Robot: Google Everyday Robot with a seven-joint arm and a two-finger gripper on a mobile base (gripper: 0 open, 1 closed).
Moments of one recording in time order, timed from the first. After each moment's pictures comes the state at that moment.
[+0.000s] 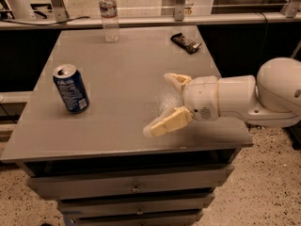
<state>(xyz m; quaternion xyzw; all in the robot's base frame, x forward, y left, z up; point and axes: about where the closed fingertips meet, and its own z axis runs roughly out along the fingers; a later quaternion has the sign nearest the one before) 0.480 -0.016 0.881 -0.51 0.65 0.32 0.47</state>
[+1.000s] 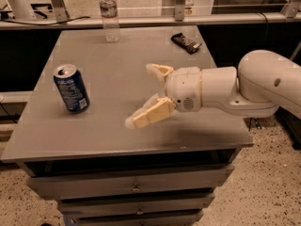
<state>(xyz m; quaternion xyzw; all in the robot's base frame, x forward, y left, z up) 0.485 0.030 0.907 -0.51 0.60 0.36 0.49</state>
